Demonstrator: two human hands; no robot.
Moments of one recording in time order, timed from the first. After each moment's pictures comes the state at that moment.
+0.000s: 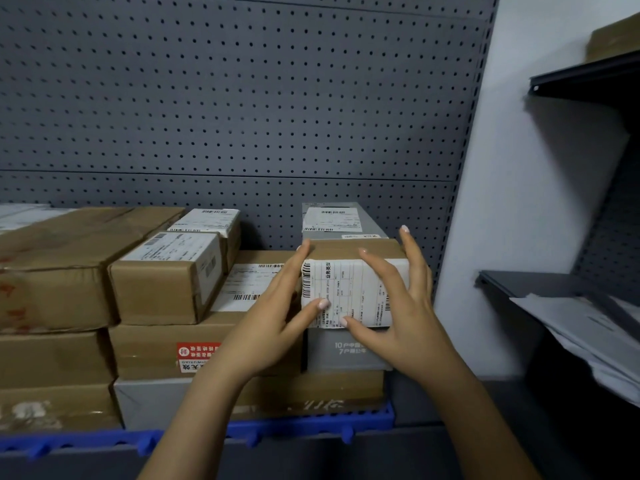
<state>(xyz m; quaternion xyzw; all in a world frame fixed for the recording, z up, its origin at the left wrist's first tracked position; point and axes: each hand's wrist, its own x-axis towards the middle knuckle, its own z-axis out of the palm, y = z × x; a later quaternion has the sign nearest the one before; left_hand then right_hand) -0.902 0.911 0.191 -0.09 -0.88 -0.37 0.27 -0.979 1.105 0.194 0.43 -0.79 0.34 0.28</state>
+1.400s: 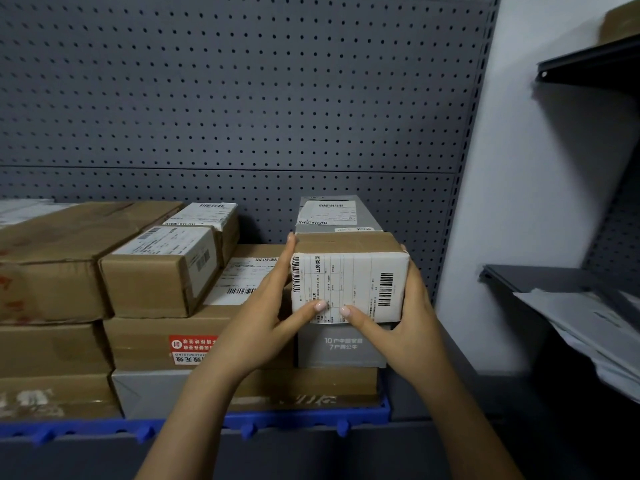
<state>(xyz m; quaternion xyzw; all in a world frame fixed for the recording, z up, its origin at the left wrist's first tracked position) -0.900 0.920 0.188 -0.04 -0.88 -0.39 0.26 -0.992 1.111 0.168 0.33 -0.74 0.57 0.14</state>
